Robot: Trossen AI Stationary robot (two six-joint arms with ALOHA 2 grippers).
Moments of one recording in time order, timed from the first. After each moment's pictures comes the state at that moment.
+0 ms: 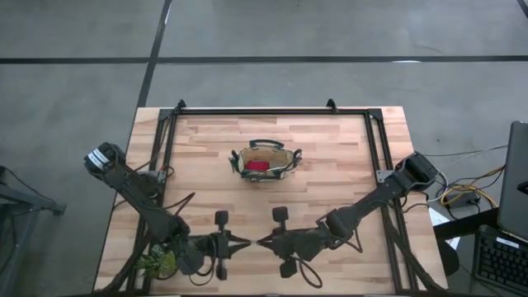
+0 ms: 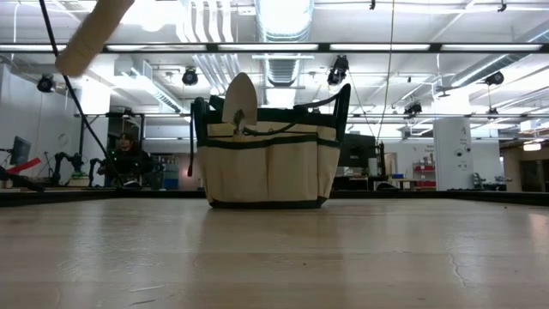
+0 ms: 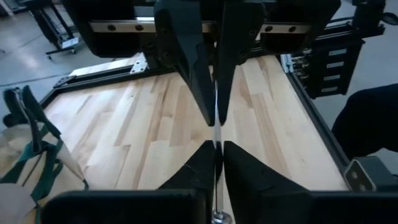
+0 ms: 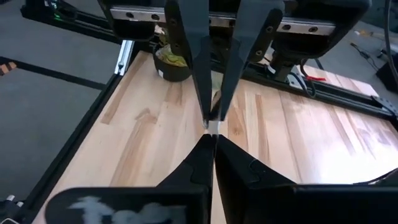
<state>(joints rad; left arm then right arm) -0.78 1.52 1.03 0.05 -0.81 -0.19 0.55 1.83 1.38 -0.03 0.48 0.02</state>
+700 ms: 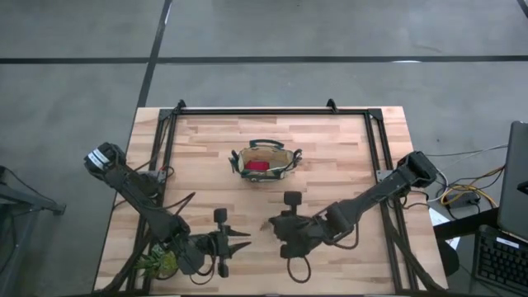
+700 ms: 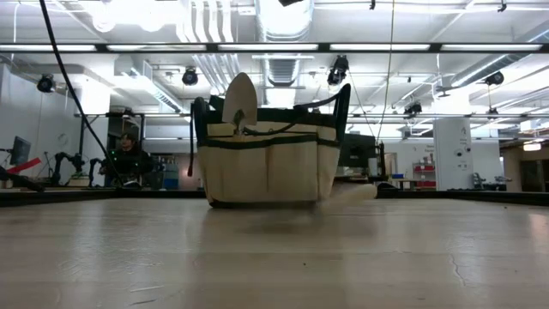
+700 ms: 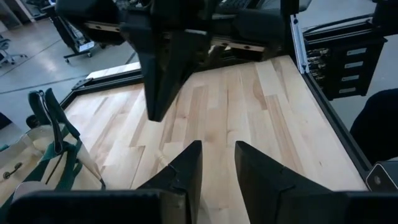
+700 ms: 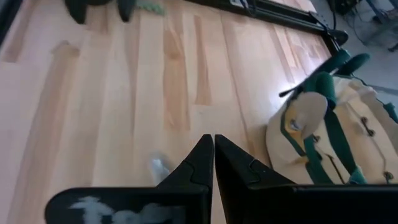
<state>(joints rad) -0.78 1.52 1.03 0.04 -0.86 -0.18 0.53 1.81 1.50 -0.55 0.63 0.26</state>
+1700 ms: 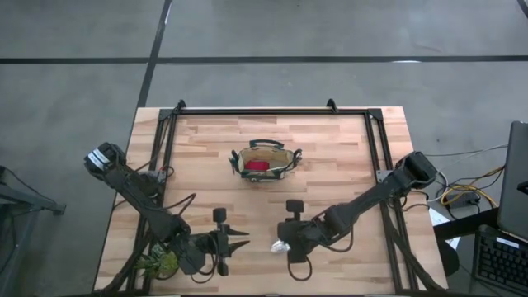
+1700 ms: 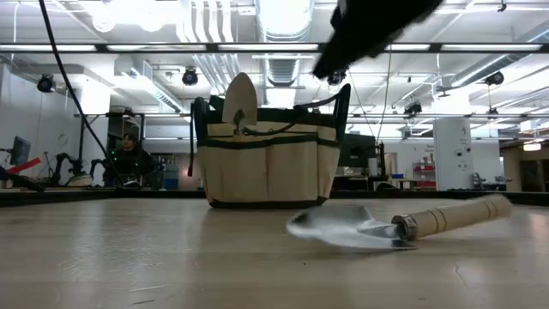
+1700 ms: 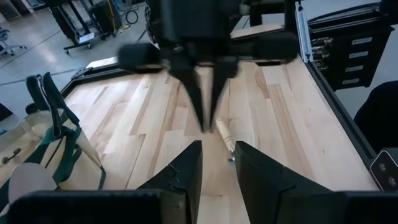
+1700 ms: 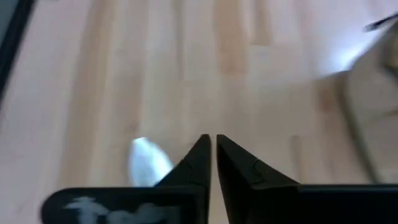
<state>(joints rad) -0.78 1.52 1.00 0.02 -0.86 -0.22 0.53 1.82 1.33 -0.47 0.42 0.38</state>
